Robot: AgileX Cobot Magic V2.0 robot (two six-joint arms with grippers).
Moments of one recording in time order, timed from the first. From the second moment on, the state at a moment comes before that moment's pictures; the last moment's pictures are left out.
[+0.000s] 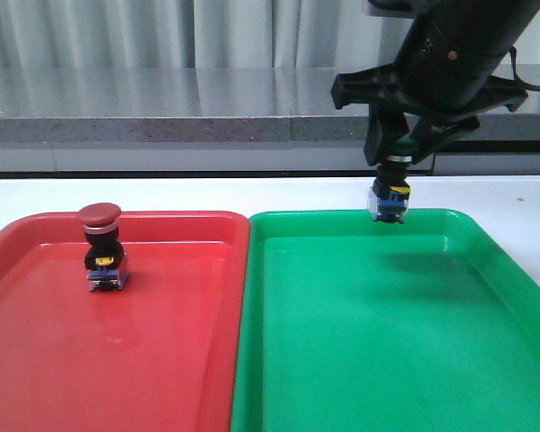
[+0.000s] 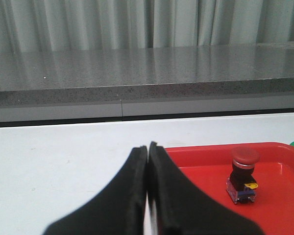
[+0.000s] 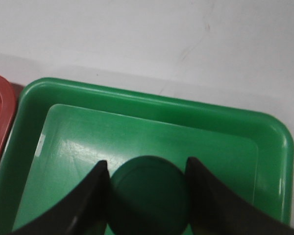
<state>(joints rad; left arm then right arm) -0.07 0.00 0.00 0.12 0.08 -0.16 0.39 1.70 -1.16 -0.09 0.41 0.32</state>
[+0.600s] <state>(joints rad) -0.07 0.00 0.00 0.12 0.08 -0.16 0.40 1.68 -1.02 -0.10 0.21 0.38</state>
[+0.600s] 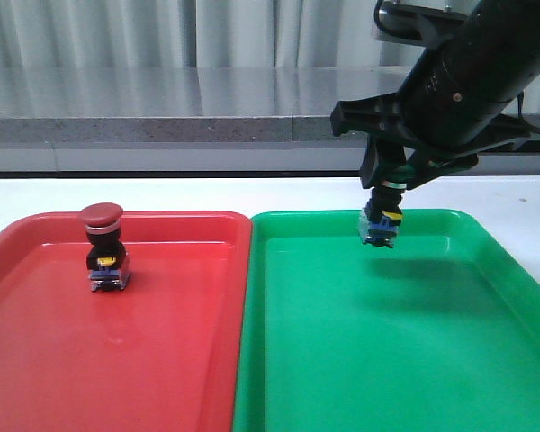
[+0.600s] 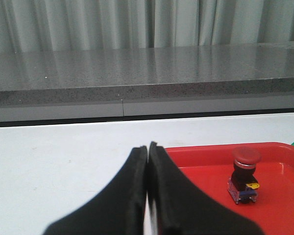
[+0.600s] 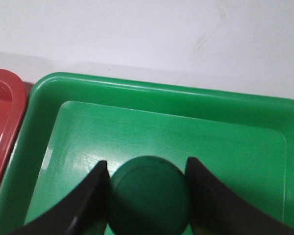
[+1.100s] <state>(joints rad) -0.07 0.00 0.00 0.12 0.08 -0.16 0.40 1.76 -1.02 -0.10 0.21 0.38</state>
